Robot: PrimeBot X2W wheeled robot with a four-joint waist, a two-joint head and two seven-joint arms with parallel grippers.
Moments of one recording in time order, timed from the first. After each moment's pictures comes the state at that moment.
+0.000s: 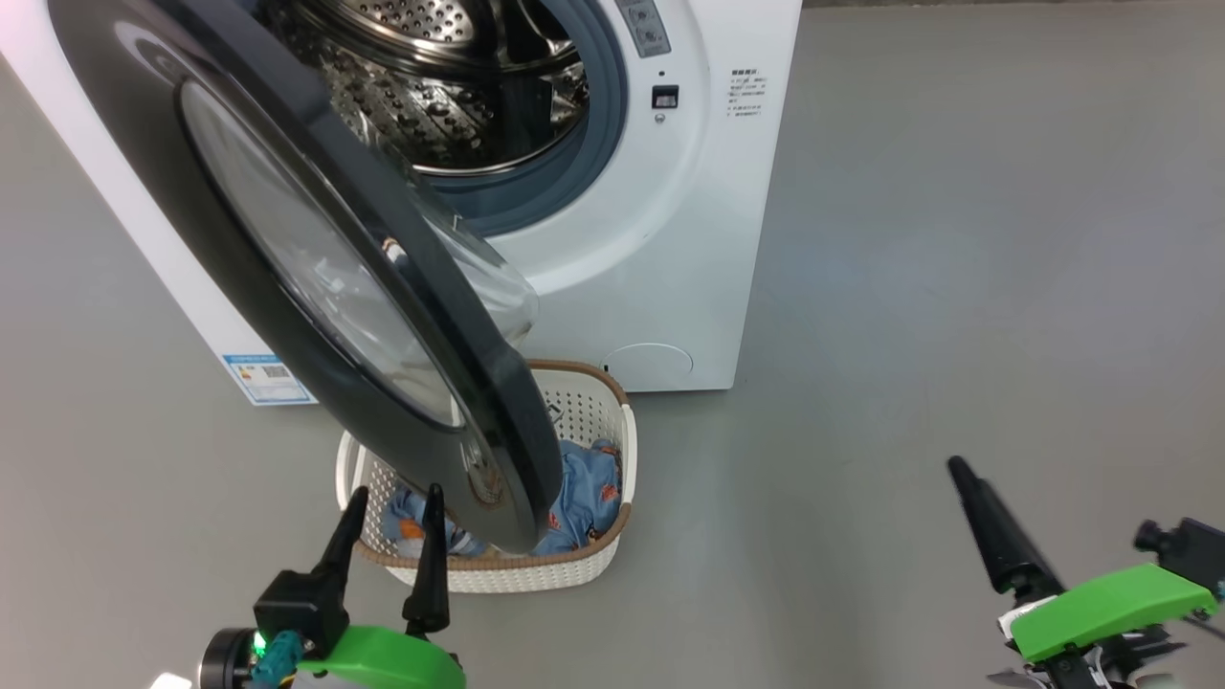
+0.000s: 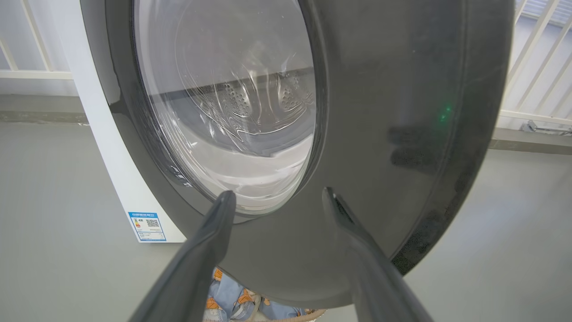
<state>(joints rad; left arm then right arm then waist) -0.14 0.03 -0.28 0.30 -0.30 0.06 -0.25 -0.08 -0.23 0.11 0.19 1.24 0.13 0.03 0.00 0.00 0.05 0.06</state>
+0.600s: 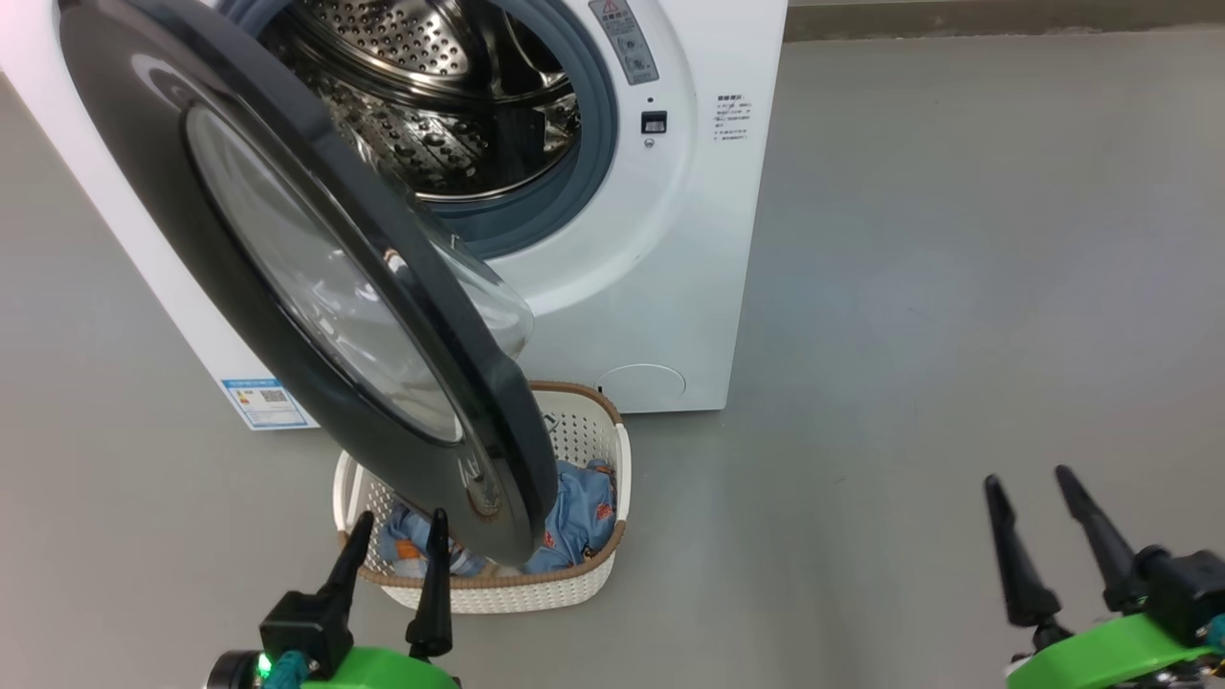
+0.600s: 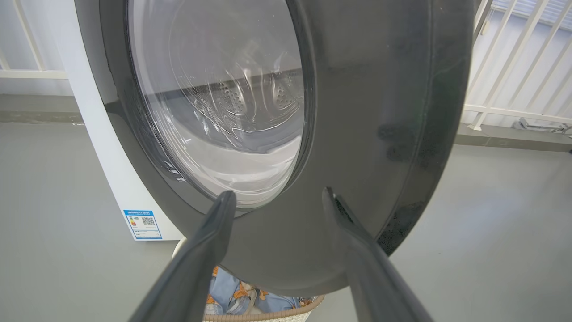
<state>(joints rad) -0.11 0.04 -0.28 0.31 -0.30 0.05 -0.25 -0.01 -0.19 -0.05 0.15 0.29 0.13 -0.25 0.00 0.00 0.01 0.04</state>
